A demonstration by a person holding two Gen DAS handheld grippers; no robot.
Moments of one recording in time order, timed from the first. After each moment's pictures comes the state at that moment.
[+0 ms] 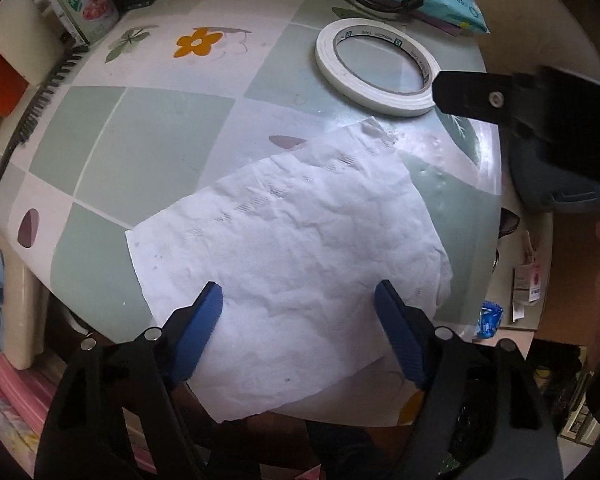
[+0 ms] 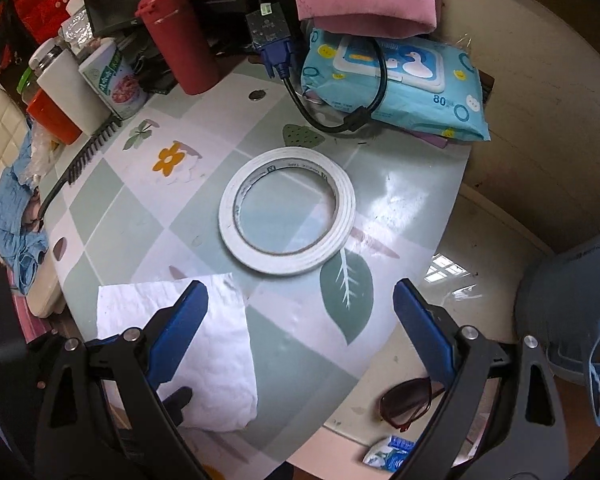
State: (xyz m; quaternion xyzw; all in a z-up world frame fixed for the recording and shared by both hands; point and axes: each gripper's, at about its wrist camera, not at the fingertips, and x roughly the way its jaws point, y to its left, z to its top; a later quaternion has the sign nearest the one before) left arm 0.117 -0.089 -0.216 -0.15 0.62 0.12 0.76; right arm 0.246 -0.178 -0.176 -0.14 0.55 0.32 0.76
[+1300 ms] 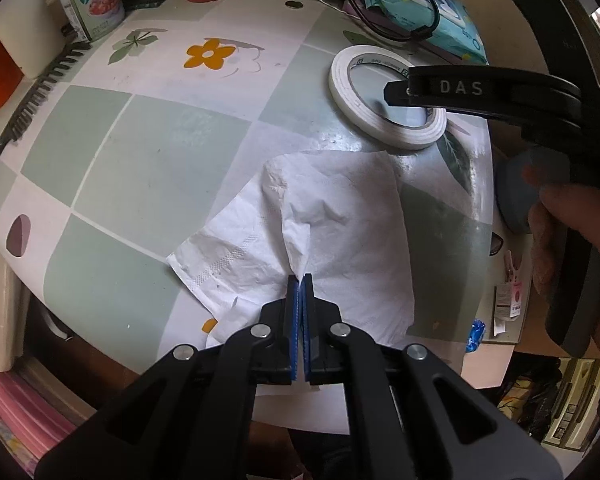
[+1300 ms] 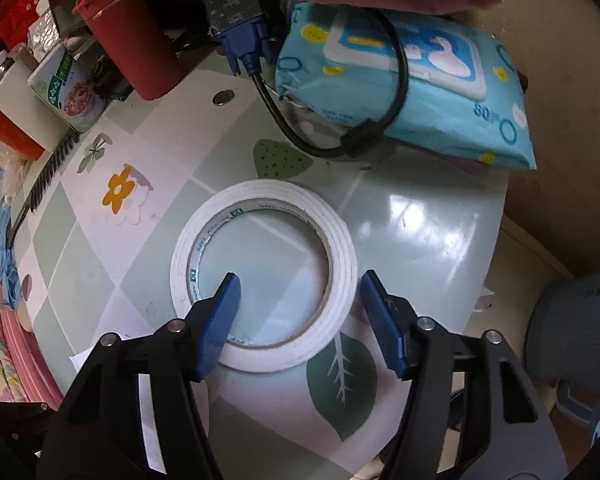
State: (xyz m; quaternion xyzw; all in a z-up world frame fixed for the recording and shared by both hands) left arm 0.116 -0.063 -0.207 -0.19 0.60 0.10 0.77; right arm 0.294 -0.140 -0.218 -0.15 0.57 0.30 0.75
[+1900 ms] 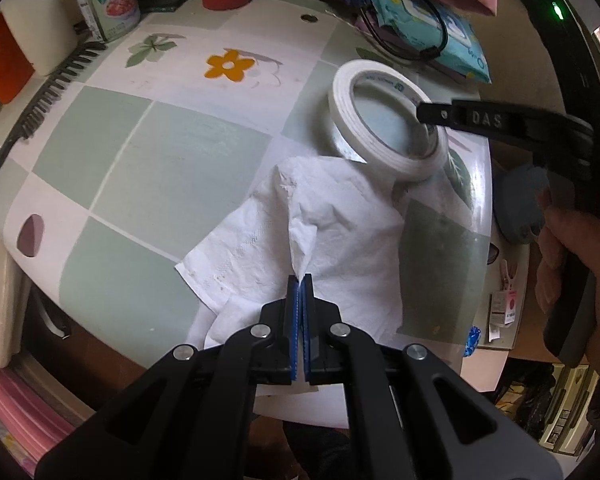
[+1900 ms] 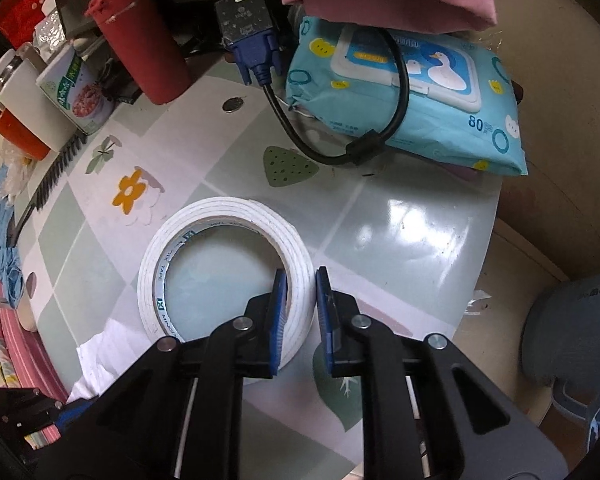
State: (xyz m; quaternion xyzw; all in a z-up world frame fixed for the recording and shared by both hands) left arm 0.107 -0.040 -0.190 -0.20 0.58 0.11 0.78; right arm 0.286 -0.146 -0.206 -0.14 0.56 0.30 0.76
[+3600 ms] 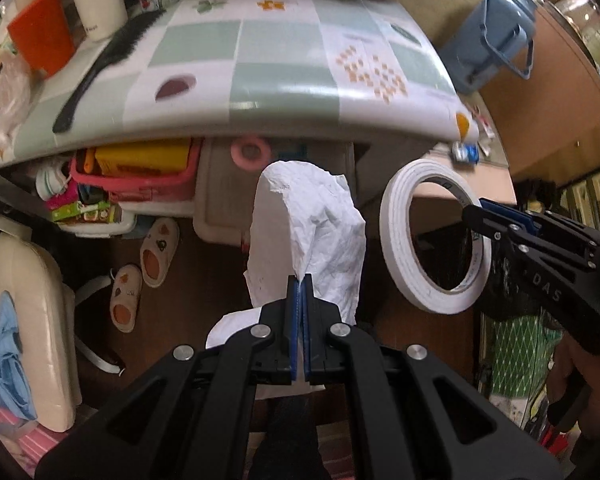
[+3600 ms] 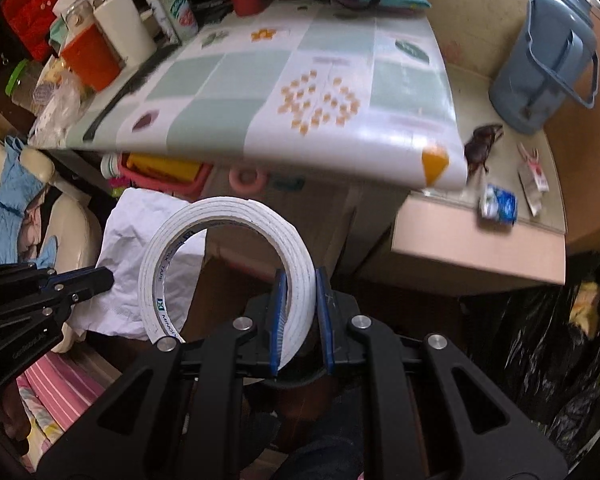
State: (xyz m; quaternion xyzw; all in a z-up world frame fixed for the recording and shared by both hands) left arm -0.121 0.035 -0.171 -0.07 0.61 -0.06 0.79; right arm -0.089 -0.147 -0.175 -0.06 0.59 0.16 0.79
